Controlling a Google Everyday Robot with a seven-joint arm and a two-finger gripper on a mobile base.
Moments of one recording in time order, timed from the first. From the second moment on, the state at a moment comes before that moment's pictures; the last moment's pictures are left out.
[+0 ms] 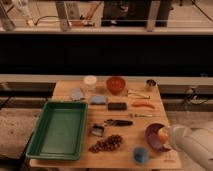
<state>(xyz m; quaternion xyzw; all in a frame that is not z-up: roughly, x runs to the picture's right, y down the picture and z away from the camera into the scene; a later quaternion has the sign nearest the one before) 0.285 0.203 0.649 -0.13 0.00 0.02 0.99</state>
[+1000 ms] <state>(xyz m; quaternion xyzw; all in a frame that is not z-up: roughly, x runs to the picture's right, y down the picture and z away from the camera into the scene) 0.237 0.162 0.656 -0.11 -0.01 -0.02 0.99</state>
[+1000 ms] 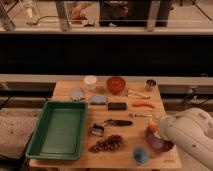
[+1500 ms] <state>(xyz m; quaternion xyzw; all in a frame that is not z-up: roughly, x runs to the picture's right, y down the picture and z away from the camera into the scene) 0.236 0.159 0.648 -0.10 0.00 -0.03 0.99</state>
